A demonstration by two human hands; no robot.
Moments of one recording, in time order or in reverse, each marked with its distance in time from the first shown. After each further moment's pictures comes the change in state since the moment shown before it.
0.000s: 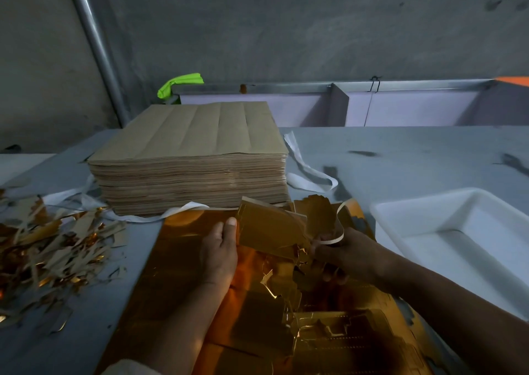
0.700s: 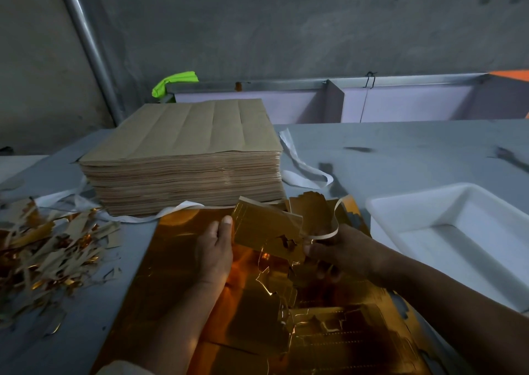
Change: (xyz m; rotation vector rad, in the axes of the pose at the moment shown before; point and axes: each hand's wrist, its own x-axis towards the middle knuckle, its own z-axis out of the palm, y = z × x) left_hand 0.003 -0.008 0.003 0.014 -0.009 0.014; right_hand -0.001 0.001 -0.002 0.000 -0.047 -0.021
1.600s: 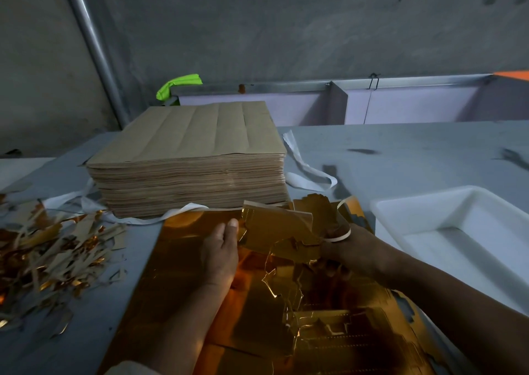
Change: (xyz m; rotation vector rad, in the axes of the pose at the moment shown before) left_hand -0.002 0.003 0.002 0.021 0.004 0.008; right_hand 0.000 -0.003 -0.004 0.010 0.056 0.033
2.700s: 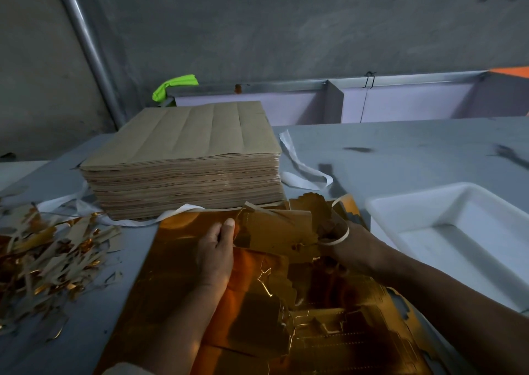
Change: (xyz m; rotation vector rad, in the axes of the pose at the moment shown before) left_hand -0.003 0.003 0.000 -0.046 0.025 -0.007; right_hand -0.006 -0.006 0.001 -0.062 0.086 0.034
